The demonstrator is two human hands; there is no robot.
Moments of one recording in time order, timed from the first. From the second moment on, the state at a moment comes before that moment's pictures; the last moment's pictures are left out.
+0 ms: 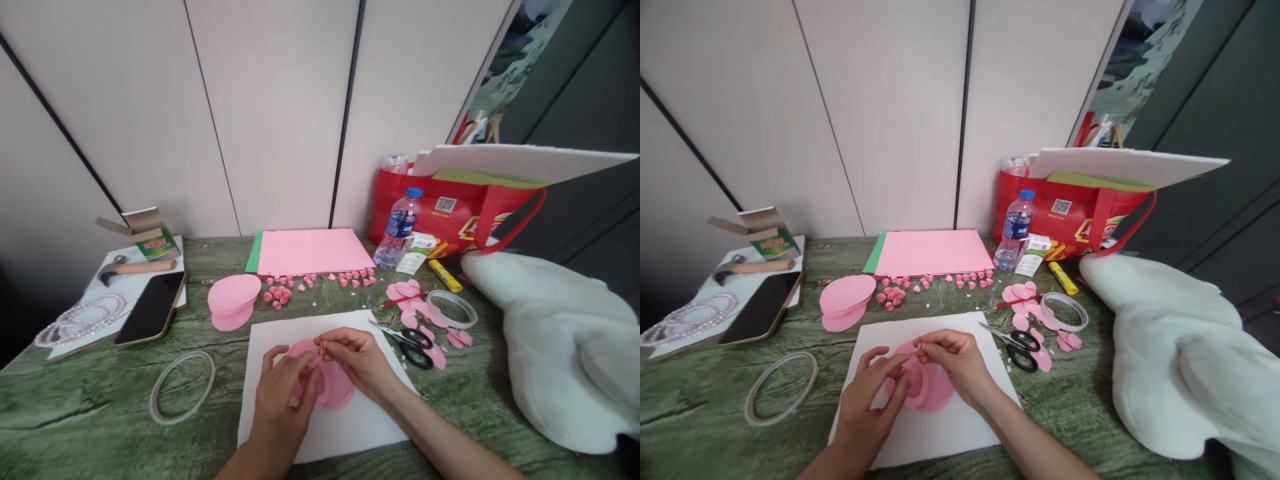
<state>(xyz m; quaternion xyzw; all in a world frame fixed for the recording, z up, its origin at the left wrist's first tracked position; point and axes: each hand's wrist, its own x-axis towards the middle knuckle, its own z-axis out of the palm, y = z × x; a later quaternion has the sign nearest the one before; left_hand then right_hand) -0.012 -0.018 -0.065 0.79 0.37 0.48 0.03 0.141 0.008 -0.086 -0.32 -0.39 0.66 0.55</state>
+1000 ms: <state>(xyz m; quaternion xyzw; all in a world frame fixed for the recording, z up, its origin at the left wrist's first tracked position) -0.007 -0.026 -0.060 0.80 0.30 0.51 0.11 0.142 0.008 -0.088 -0.31 -0.39 0.67 0.55</state>
